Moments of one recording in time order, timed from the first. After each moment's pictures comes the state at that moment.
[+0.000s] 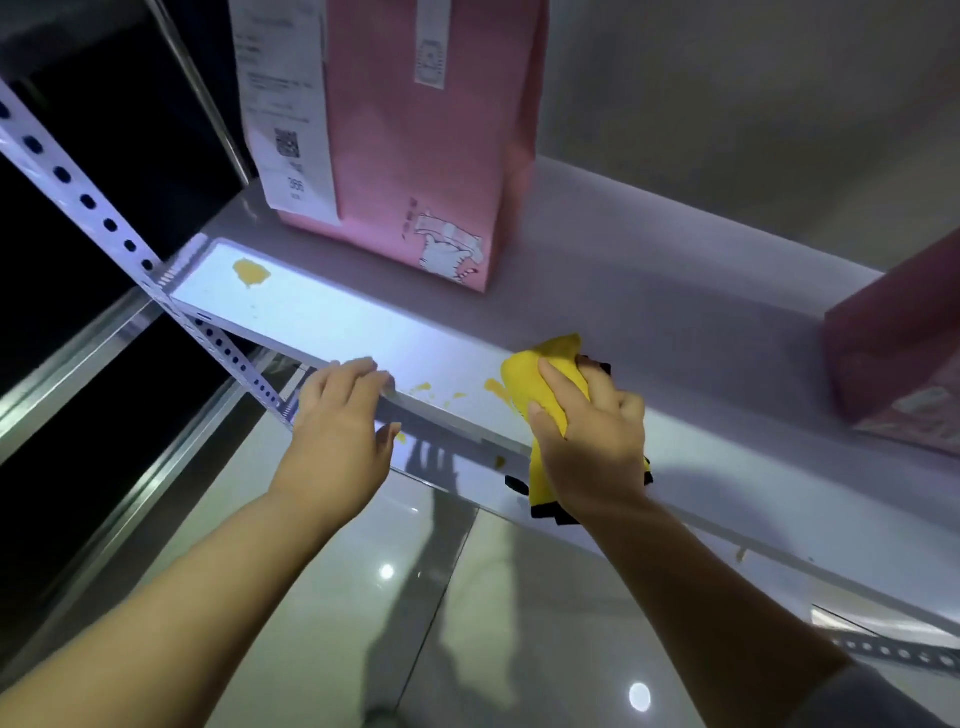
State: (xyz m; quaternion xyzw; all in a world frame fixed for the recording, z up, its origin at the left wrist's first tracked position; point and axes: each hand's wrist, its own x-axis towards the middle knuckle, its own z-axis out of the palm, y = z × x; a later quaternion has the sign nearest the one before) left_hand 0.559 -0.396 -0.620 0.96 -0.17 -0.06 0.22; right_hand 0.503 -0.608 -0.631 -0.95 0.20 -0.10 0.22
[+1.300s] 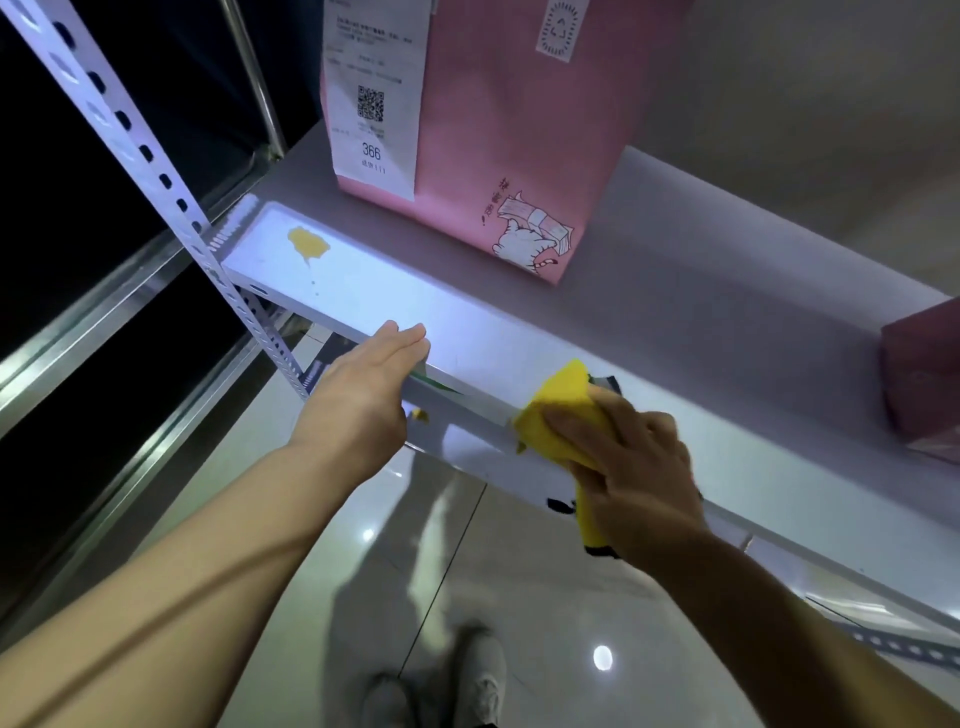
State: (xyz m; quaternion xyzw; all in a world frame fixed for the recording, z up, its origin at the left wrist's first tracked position) left_hand 0.602 -0.353 -0.631 0.94 -0.21 -0.09 0.27; right_hand 0.487 -0.581 -0.618 -0.99 0.06 0.00 0.15
